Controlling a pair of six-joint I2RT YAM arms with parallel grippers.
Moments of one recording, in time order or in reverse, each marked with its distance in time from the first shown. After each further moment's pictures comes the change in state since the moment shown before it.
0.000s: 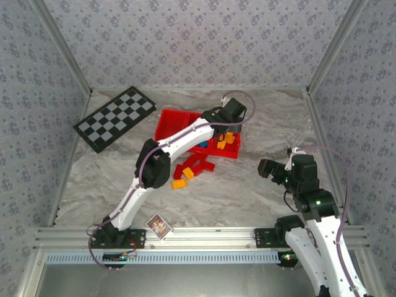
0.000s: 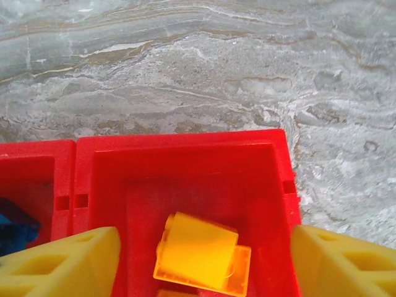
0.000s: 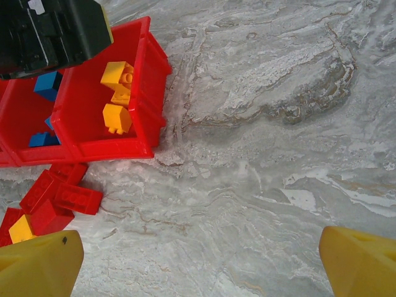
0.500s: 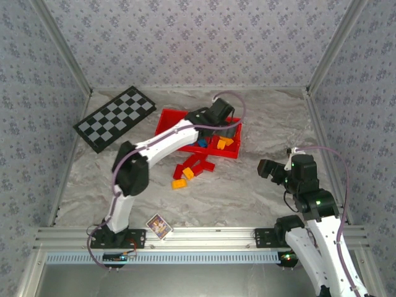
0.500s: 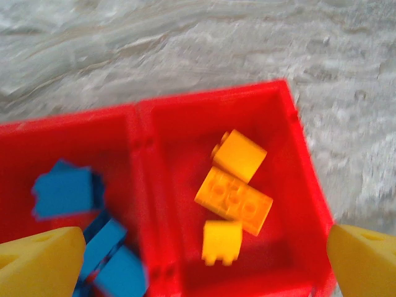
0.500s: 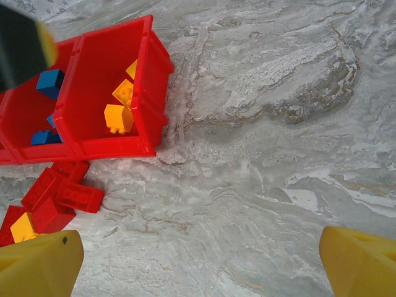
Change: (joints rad) left arm 0.006 -0.357 -0.411 0.053 0.034 0.110; right arm 0.008 0.000 0.000 0.000 0.000 0.000
